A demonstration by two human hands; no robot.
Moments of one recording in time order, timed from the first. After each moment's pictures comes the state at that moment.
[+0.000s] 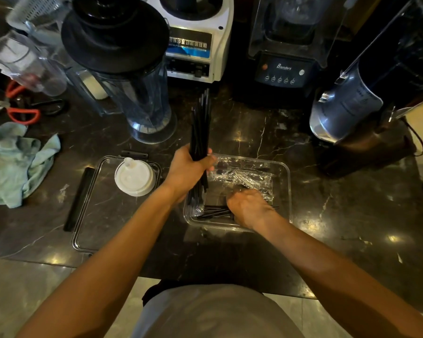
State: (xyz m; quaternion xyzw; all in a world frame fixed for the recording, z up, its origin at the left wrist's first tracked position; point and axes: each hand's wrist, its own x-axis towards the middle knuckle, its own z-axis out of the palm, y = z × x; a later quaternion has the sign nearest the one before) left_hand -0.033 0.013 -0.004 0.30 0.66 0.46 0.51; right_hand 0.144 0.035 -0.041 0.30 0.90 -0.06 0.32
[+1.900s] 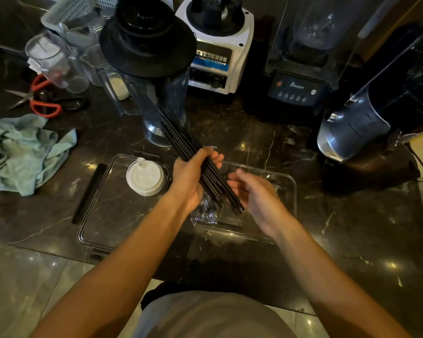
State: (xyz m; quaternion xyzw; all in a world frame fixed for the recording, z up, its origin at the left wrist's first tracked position) left_hand -0.031 0.002 0.010 0.00 0.47 0.67 0.58; right_hand 0.137 0.033 0.013 0.51 0.40 -0.74 -0.20
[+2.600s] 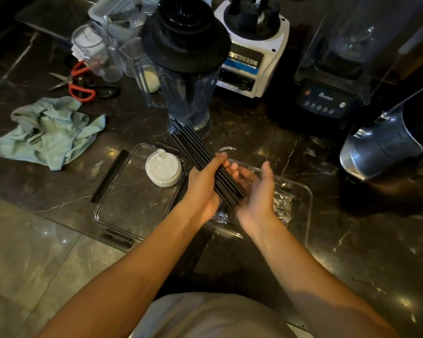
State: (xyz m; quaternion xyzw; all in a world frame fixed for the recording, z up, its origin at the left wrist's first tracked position) left_hand -0.019 -0.025 0.010 -0.05 0.39 0.69 0.60; right_hand 0.086 0.016 0.019 0.54 0.20 -0.76 -0.29
